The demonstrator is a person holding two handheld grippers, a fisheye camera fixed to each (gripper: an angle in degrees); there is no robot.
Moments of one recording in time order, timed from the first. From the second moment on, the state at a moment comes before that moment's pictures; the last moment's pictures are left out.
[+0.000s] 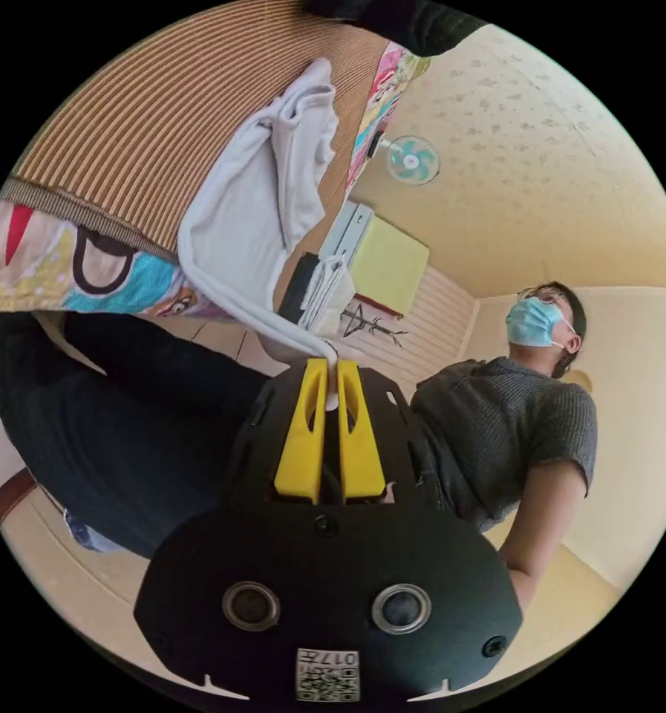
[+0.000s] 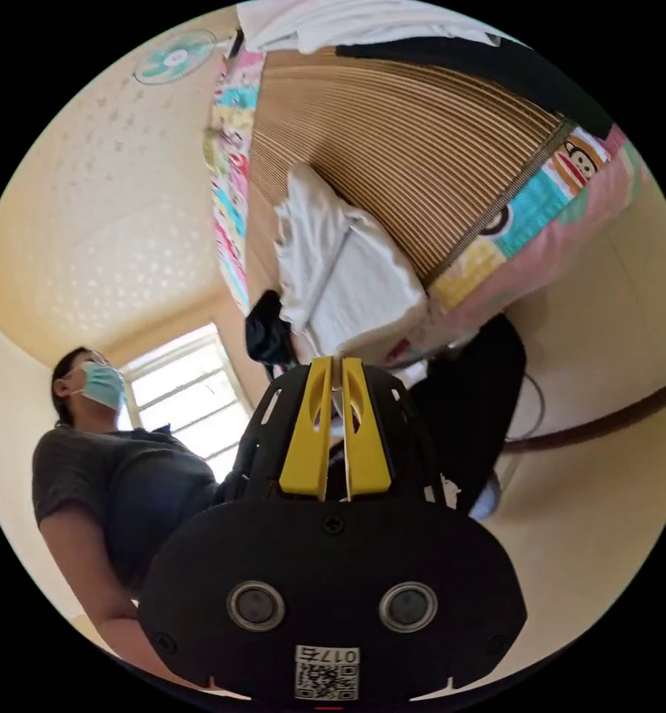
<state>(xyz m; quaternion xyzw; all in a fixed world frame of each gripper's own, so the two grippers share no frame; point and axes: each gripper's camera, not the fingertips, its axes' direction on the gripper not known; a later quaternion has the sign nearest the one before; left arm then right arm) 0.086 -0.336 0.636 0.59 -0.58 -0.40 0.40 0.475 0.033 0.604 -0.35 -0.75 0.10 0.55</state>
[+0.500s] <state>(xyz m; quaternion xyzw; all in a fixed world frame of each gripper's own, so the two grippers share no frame) 0.182 -0.326 0.297 0.59 -0.75 -0.20 0.25 0.252 -0.117 0.689 -0.21 -0.81 0.24 0.50</state>
